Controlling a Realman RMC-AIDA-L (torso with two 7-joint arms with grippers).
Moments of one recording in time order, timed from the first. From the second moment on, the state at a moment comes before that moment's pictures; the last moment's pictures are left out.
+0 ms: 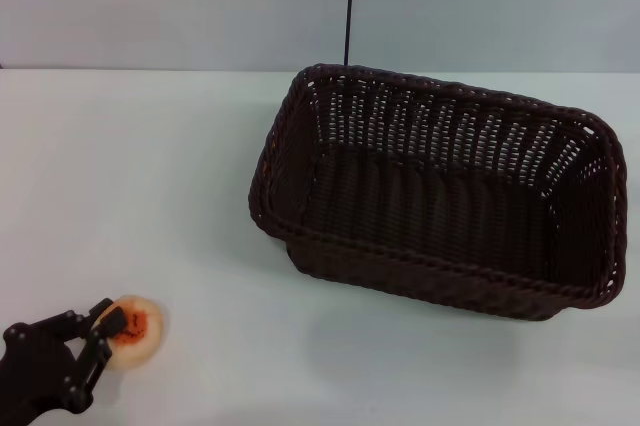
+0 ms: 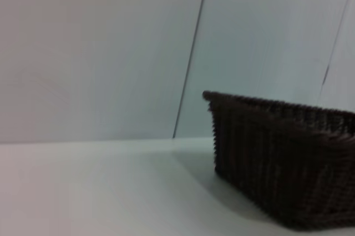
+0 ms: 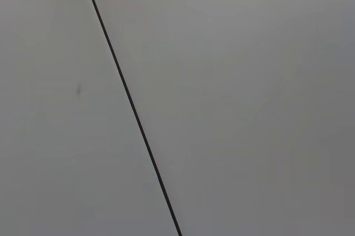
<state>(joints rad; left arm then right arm) -0.09 -2.06 0.02 0.21 2.24 1.65 -0.63 0.26 2.07 -0.27 -0.16 -0.92 -1.56 0.72</state>
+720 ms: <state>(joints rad) -0.38 -2.07 -0.04 0.00 2.23 1.72 -0.68 0.28 2.07 -0.27 -0.13 -0.92 -1.54 0.72</state>
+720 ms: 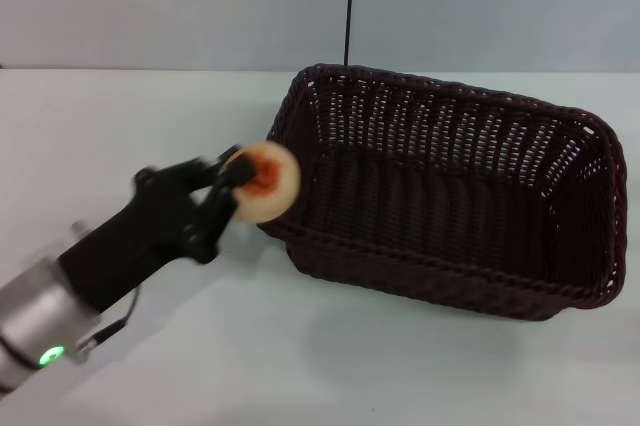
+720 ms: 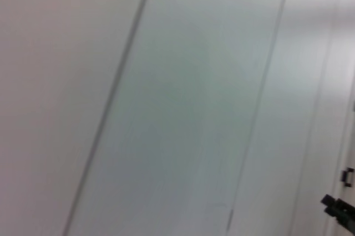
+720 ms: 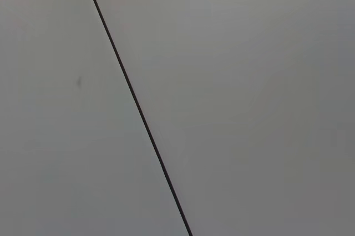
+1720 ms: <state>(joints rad) -0.45 -2.07 -0.01 -0.08 2.26 1.54 -0.56 0.32 2.07 -0.28 -0.12 -0.92 -1.51 0.72</state>
